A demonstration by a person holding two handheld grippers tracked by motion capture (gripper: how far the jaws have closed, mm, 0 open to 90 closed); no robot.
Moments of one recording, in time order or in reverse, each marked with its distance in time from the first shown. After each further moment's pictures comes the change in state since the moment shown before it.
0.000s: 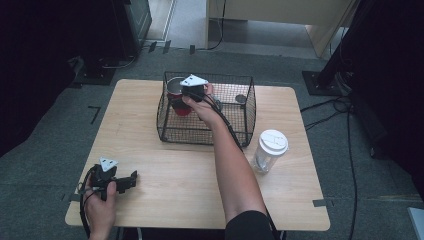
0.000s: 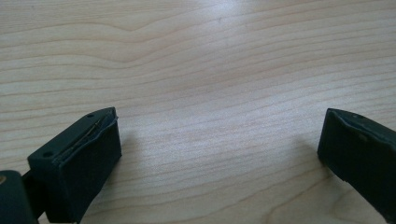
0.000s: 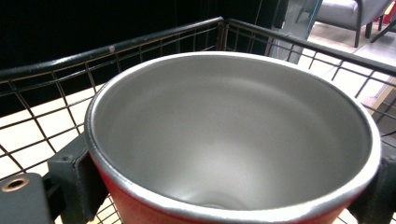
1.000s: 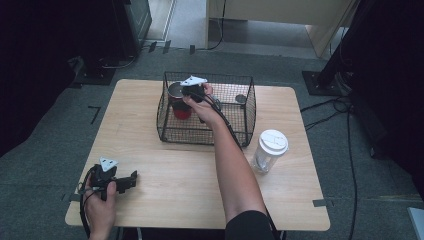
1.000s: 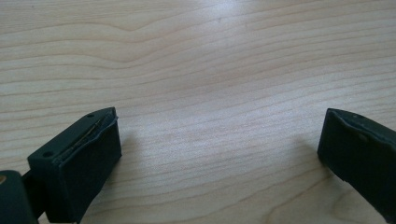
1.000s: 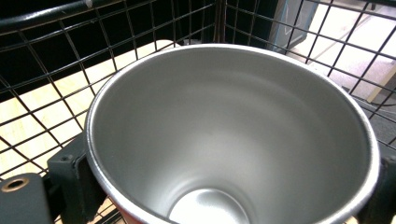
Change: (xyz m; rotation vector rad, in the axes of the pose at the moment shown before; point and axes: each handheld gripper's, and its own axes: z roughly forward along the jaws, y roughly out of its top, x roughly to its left) left arm 0.000 0.000 0.000 0.000 0.000 0.000; right arm -0.002 -0.004 0.002 0.114 0.011 0.058
